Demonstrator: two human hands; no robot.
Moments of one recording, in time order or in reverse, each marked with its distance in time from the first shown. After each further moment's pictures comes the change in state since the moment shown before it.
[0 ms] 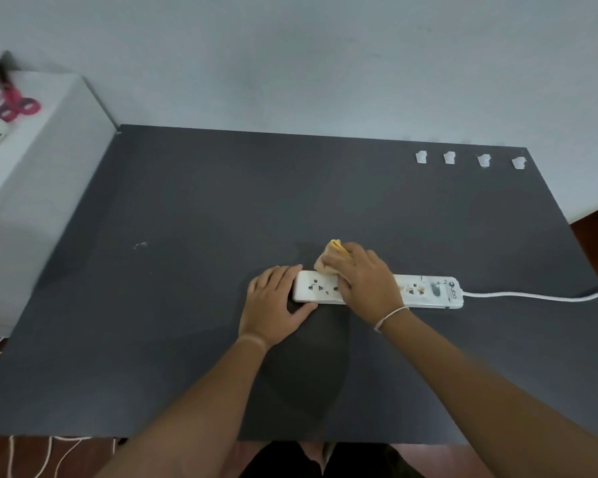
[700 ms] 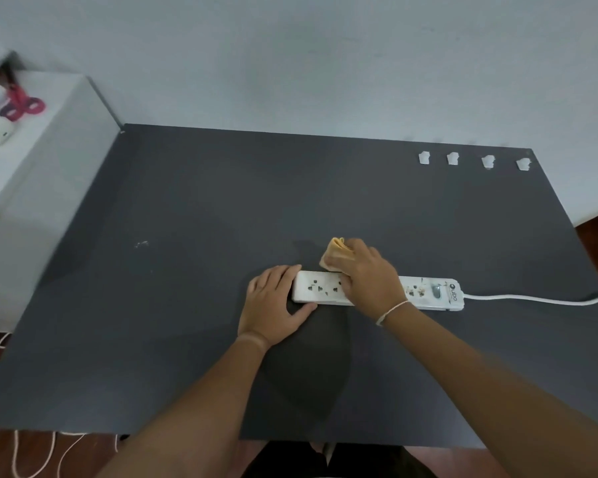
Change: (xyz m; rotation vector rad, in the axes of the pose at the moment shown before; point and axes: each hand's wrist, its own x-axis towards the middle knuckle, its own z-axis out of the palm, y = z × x) left_hand 0.000 0.001 -0.001 0.007 -0.003 -0.014; right_hand 0.007 0.000 -0.012 0.004 -0.056 0.042
